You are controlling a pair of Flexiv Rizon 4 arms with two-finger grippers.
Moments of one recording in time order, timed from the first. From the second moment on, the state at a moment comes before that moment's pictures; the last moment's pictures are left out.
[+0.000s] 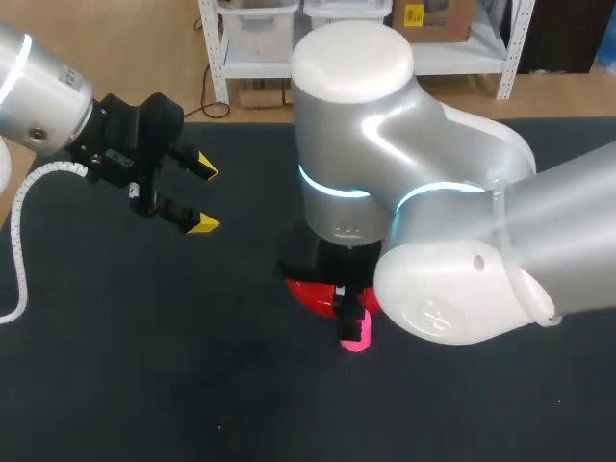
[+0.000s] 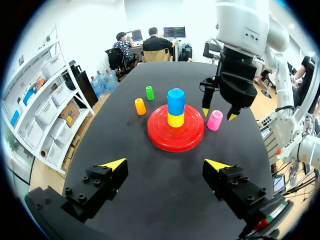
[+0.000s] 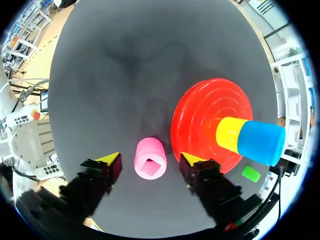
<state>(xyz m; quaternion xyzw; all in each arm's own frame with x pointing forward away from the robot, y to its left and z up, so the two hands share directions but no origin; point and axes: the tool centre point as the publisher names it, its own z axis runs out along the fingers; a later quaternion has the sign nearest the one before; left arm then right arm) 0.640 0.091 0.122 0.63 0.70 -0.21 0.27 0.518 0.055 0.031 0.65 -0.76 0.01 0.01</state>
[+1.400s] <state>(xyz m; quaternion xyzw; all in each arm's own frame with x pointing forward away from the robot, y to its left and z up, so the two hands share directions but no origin) 0.640 0.091 0.122 0.63 0.70 -0.21 0.27 0.592 0.036 0.199 0.58 -0.81 0.07 -0.01</state>
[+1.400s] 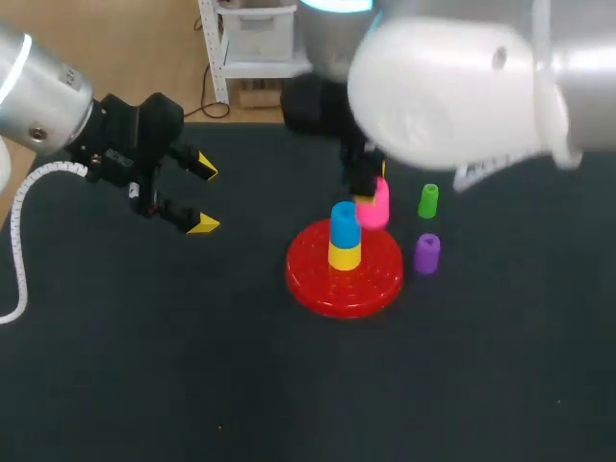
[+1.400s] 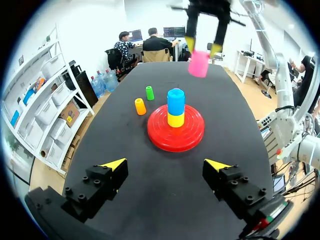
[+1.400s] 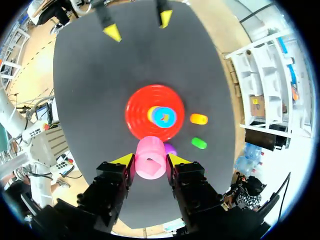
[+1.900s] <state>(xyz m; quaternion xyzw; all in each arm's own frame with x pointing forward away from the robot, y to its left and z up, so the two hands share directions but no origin) 0.640 0.091 0.122 0.63 0.70 -0.21 0.27 0.617 0.055 0.170 0.56 -0.83 0.03 -0.02</state>
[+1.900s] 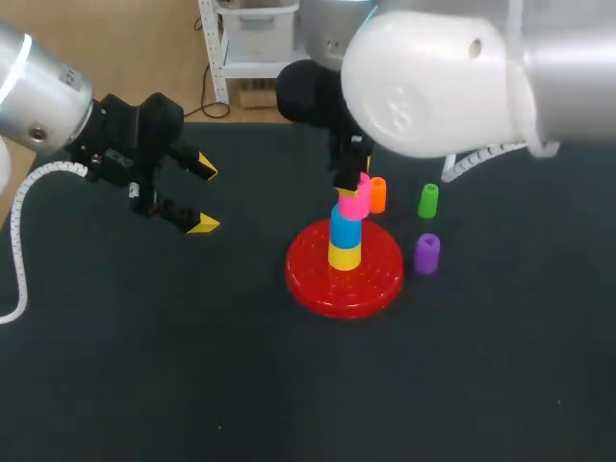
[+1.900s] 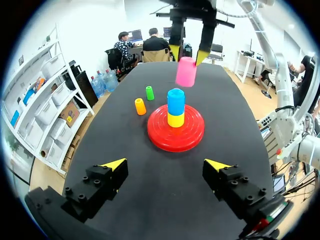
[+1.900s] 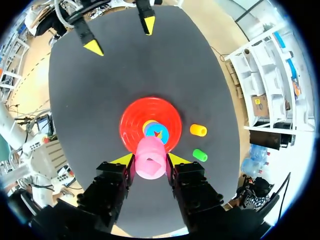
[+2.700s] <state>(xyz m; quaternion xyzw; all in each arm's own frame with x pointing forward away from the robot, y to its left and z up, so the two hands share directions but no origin) 0.640 0.091 0.122 0.63 0.70 -0.21 0.27 0.639 0.062 0.148 0.56 -0.83 0.03 -0.03</state>
